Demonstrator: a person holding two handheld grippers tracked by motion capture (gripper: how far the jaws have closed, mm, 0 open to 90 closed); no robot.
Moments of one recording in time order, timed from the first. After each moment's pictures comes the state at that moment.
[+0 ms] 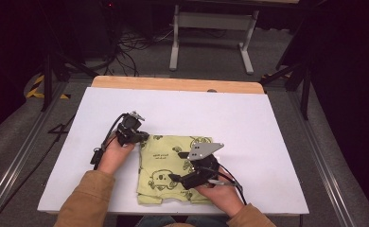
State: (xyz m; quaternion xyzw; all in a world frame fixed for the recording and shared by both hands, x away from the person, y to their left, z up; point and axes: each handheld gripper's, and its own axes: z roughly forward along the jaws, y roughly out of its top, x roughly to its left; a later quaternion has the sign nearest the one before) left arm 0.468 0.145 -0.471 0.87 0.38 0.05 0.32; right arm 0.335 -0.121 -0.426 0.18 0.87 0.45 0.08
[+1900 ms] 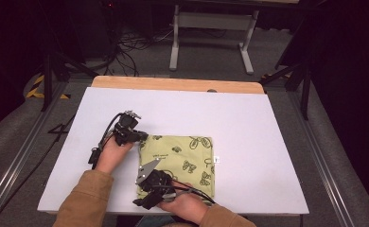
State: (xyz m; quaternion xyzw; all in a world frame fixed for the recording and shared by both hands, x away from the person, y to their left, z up) left arm 0.472 0.153 -0.474 0.86 0.40 0.02 0.33; right arm 0.320 -0.006 -0.483 0.09 0.94 0.32 -0.02
